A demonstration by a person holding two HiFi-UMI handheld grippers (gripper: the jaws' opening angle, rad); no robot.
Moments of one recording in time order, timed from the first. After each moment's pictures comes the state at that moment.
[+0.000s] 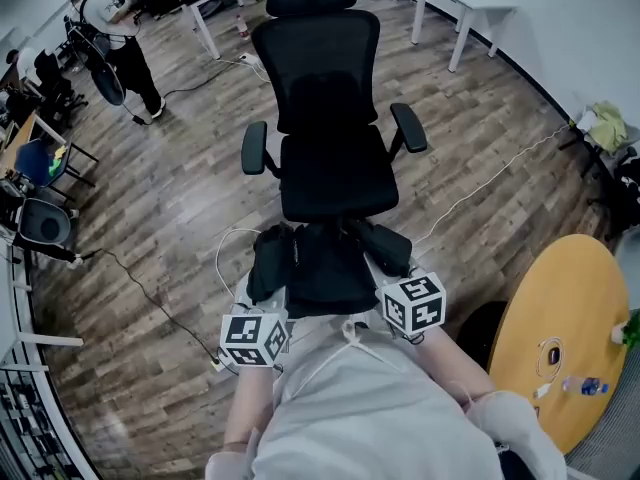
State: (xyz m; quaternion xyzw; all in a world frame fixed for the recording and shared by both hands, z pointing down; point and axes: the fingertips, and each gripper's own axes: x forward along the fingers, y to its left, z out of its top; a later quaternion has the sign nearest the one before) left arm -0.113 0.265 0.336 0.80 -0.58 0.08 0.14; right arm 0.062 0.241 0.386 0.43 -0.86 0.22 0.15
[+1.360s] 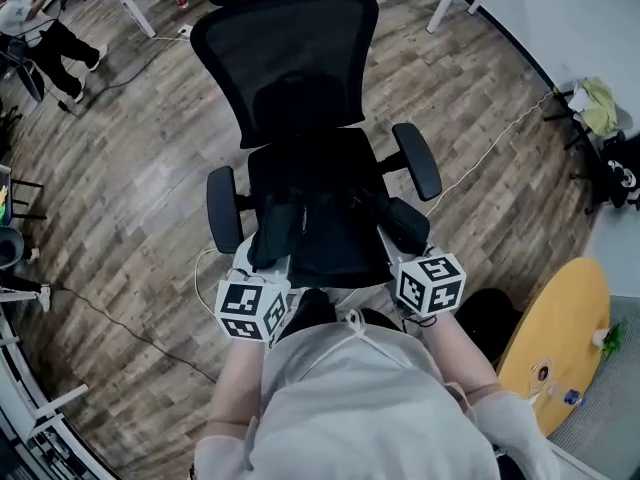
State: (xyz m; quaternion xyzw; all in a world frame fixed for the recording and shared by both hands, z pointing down) left arm -0.125 -0.164 0.388 0.86 -0.46 0.11 0.21; right arm 0.056 -0.143 0.425 0.52 -0.79 0.29 0.17
